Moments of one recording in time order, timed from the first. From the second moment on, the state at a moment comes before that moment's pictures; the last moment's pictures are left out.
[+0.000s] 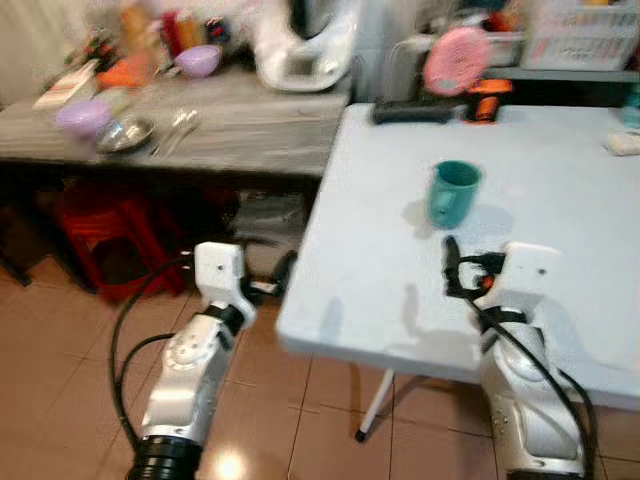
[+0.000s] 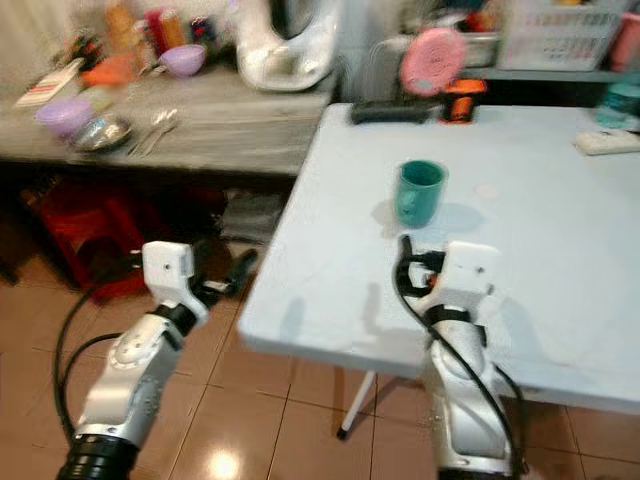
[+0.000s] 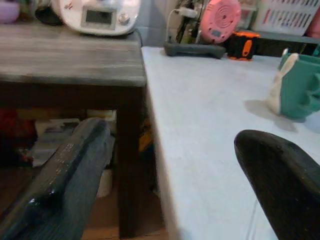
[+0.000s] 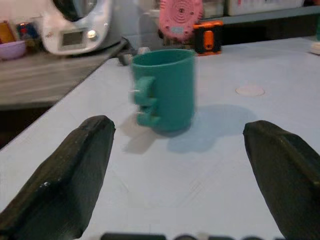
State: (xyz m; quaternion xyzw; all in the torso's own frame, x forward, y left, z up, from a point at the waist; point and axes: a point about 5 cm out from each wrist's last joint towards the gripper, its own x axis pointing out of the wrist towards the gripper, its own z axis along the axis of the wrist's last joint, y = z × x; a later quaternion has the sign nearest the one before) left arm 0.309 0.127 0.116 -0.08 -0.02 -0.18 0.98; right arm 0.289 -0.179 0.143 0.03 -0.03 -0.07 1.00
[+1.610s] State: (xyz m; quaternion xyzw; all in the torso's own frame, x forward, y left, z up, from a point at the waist) left arm 0.286 0.105 0.109 -0.09 -0.02 -0.29 0.95; right arm 0.297 -0.157 0.121 -0.01 0.03 -0.01 1.00
